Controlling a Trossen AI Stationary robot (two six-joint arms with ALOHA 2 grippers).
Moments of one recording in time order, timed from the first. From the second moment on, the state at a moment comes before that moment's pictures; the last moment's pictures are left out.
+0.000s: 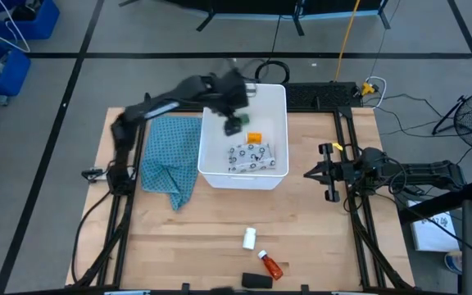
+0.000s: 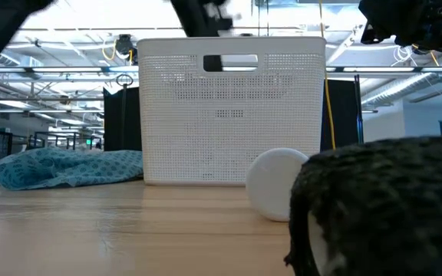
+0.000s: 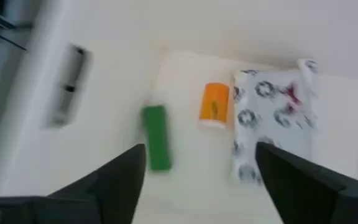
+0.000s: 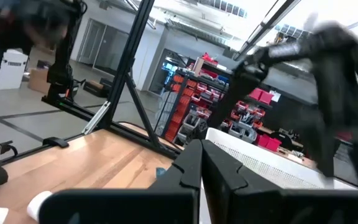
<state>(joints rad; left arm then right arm) 0.41 1.97 2.13 -1.15 -0.07 0.25 -0.07 0.34 0.13 0.41 -0.29 -0.31</state>
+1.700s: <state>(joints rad) -0.07 0.39 0.07 0.40 -0.23 0.25 -0.07 0.34 0.13 0.41 -0.30 -0.21</state>
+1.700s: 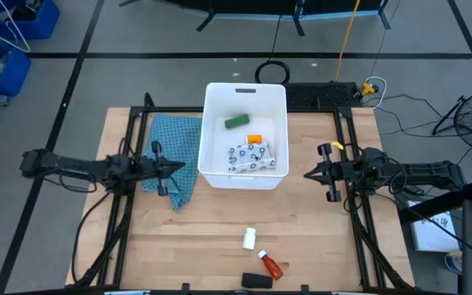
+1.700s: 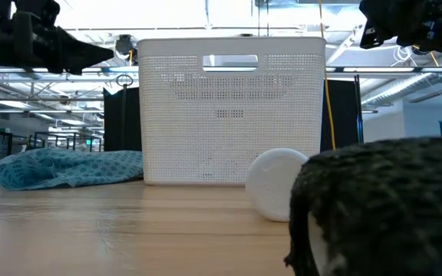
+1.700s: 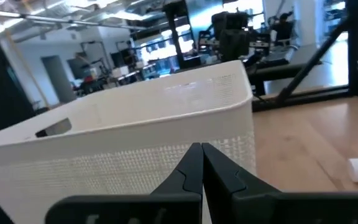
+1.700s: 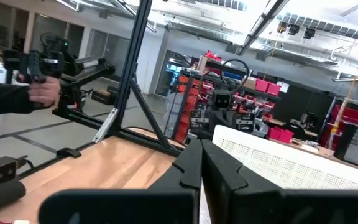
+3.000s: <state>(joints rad) 0.04 0.01 0.07 -0.03 -0.26 0.07 0.41 0.79 0.72 -0.17 0.26 -0.18</state>
